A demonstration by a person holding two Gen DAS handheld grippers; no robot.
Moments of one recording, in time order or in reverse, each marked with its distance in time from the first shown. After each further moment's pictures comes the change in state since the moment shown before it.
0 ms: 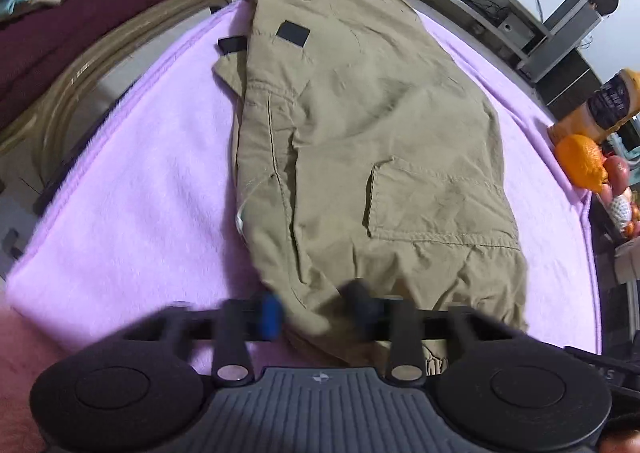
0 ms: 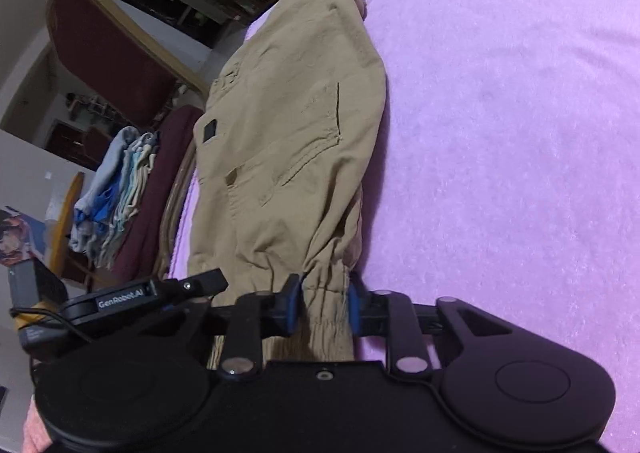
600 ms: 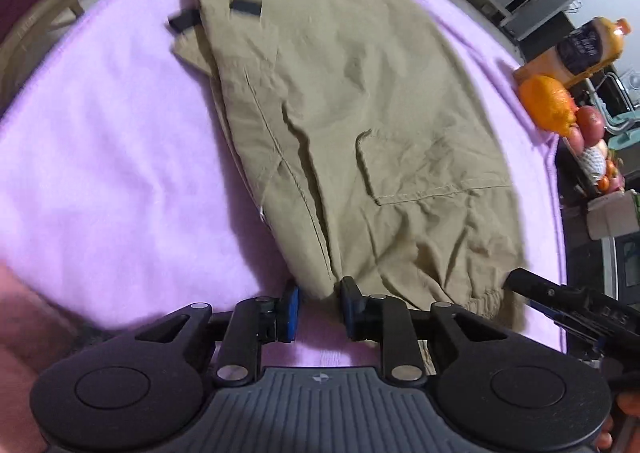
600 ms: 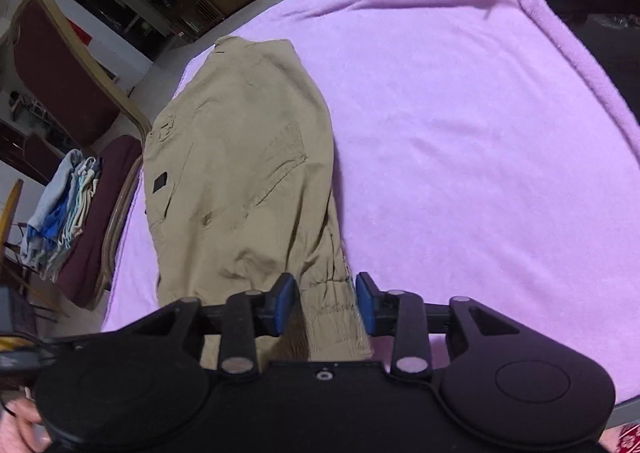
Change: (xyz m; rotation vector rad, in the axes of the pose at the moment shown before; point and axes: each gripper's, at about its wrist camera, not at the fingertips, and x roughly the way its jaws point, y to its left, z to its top) left arm -0.021 -0.052 -0.029 0.032 0.086 -0.091; right arm -0.077 -0.011 0.015 -0.058 -0.070 -0.256
